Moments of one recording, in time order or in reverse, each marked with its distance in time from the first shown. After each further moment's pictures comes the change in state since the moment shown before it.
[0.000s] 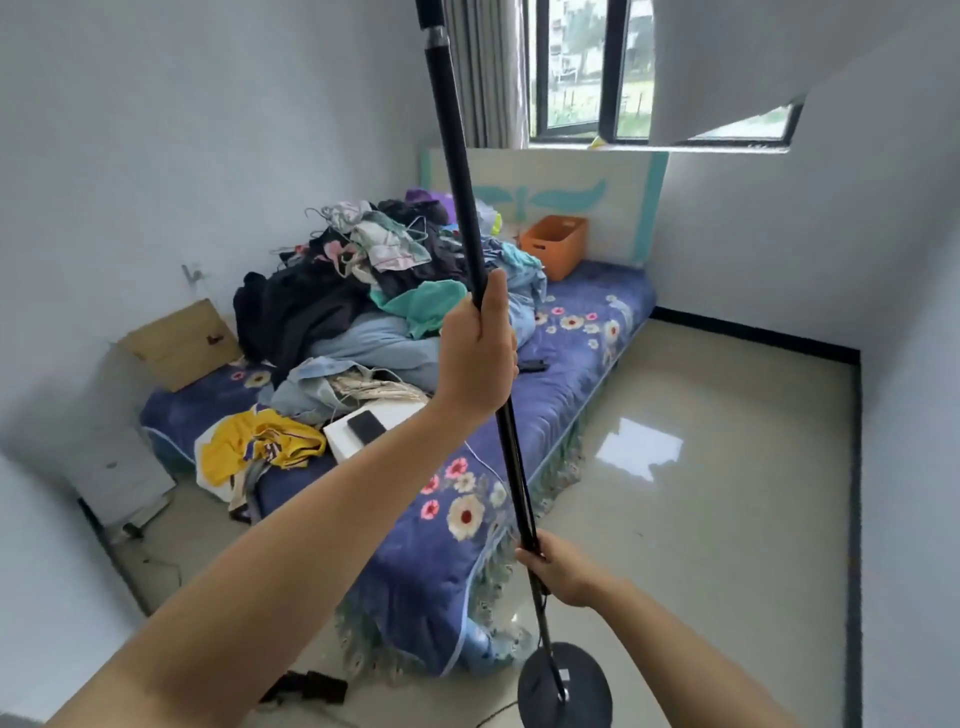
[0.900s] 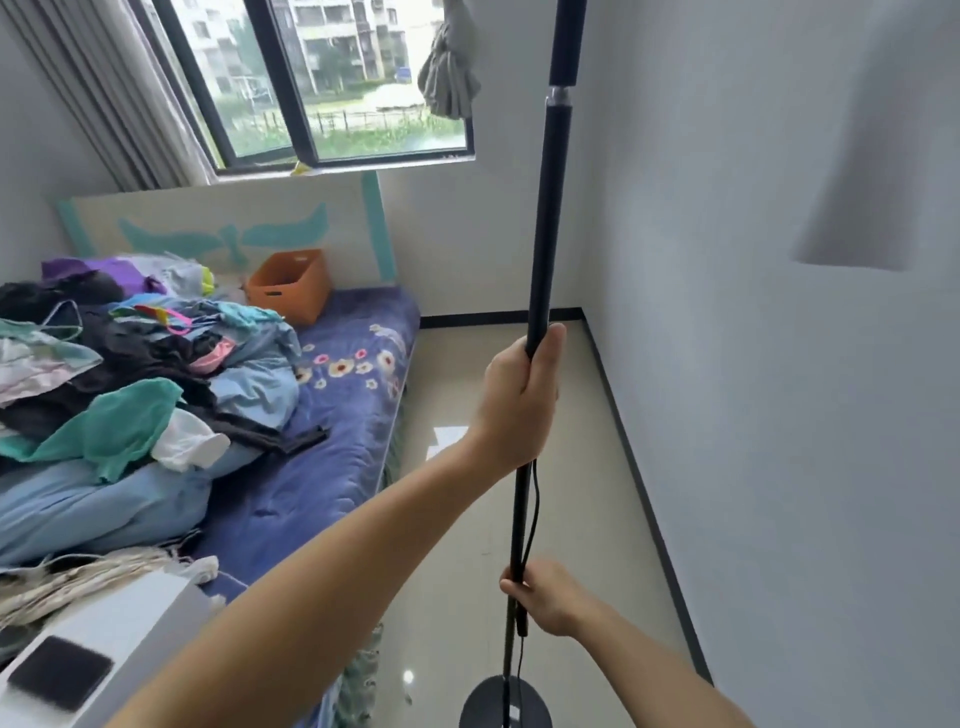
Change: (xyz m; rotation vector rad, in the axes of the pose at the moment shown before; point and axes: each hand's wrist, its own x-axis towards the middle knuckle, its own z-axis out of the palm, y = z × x) left_hand 0.054 -0.088 0.284 -0.169 -0.699 0.026; right_hand -0.004 0.167 -0.140 0.154 0.374 0.376
